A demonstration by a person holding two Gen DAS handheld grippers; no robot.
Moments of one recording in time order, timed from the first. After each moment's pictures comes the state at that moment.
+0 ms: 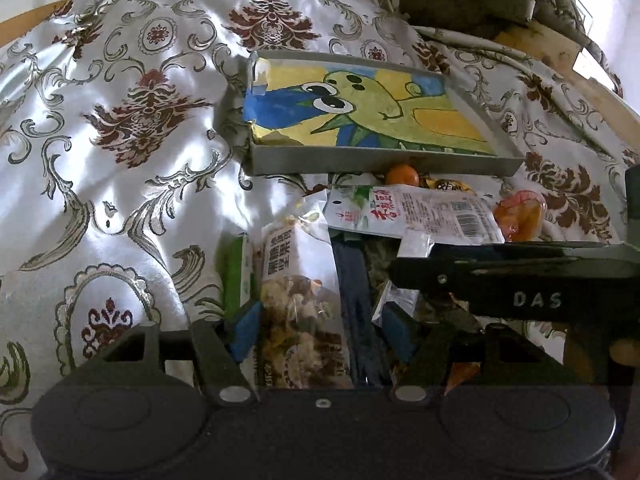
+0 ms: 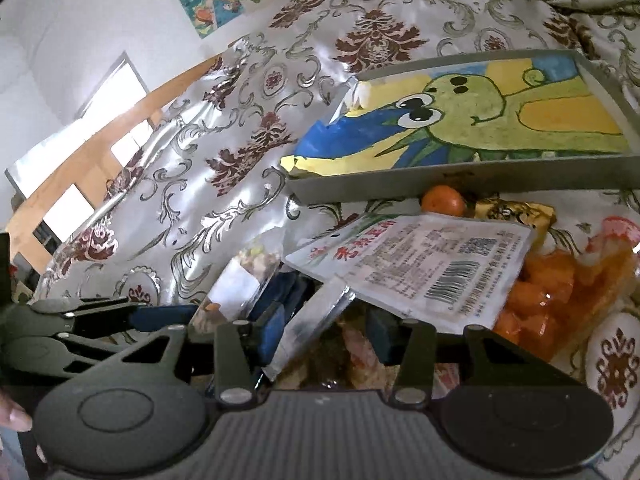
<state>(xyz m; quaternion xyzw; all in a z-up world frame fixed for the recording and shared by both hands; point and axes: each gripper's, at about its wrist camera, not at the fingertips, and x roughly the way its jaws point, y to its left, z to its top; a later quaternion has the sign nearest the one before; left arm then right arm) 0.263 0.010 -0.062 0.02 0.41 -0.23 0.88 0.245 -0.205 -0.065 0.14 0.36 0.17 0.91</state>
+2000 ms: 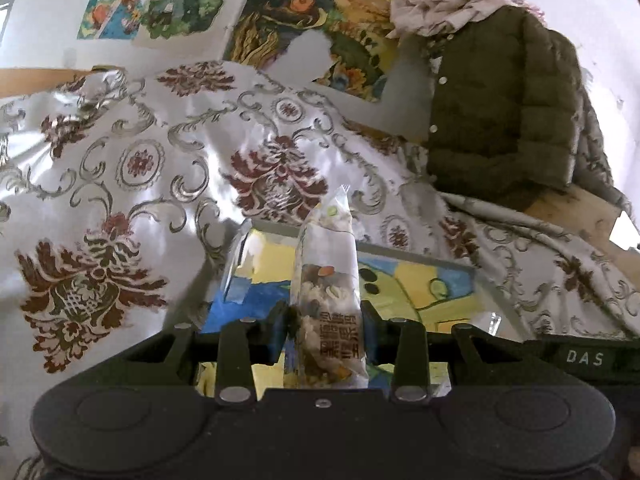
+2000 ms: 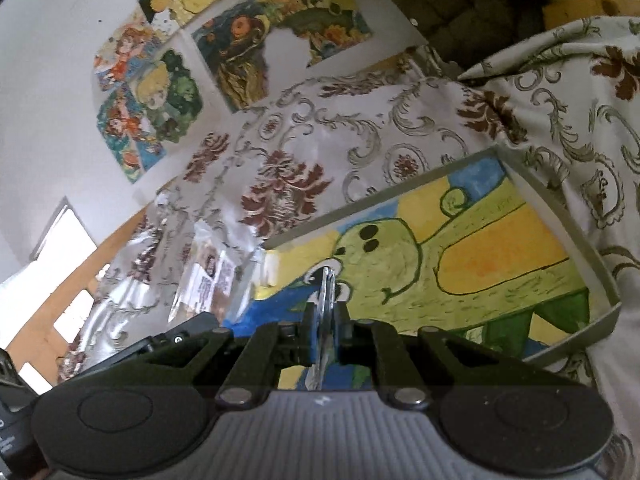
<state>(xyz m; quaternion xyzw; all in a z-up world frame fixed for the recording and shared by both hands) 0.389 -0.049 -0.043 -0.10 0.21 -0.19 0.95 0.342 -0.292 -0.036 0.25 0.22 0.04 0.94</state>
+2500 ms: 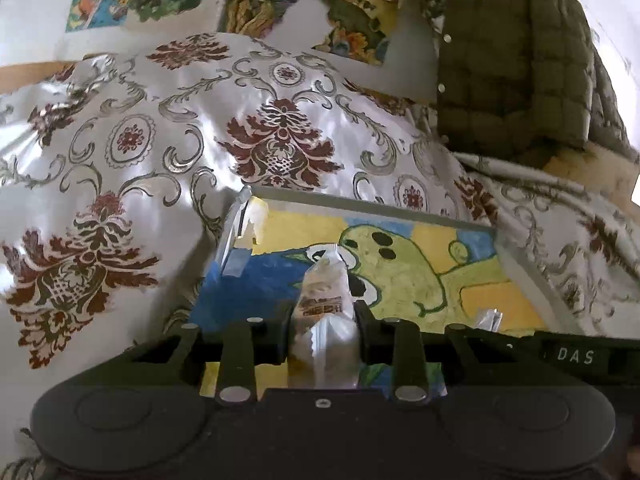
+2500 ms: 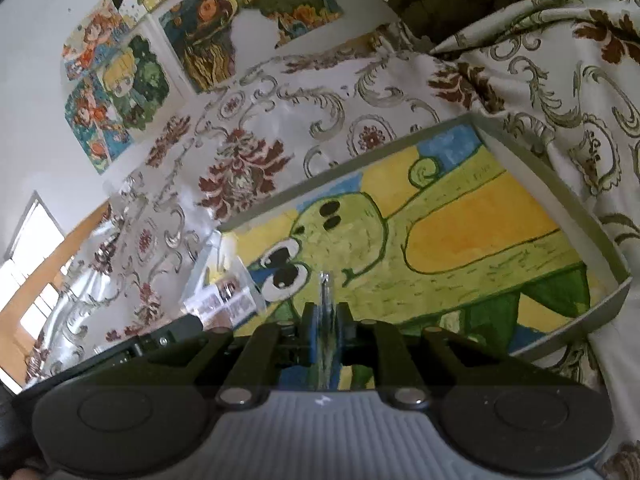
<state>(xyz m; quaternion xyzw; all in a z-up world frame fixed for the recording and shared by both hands) 0.406 -0.068 -0.064 -0.05 0.25 -0.18 0.95 0.361 -0.296 -0.066 0.25 0.25 0.01 0.94</state>
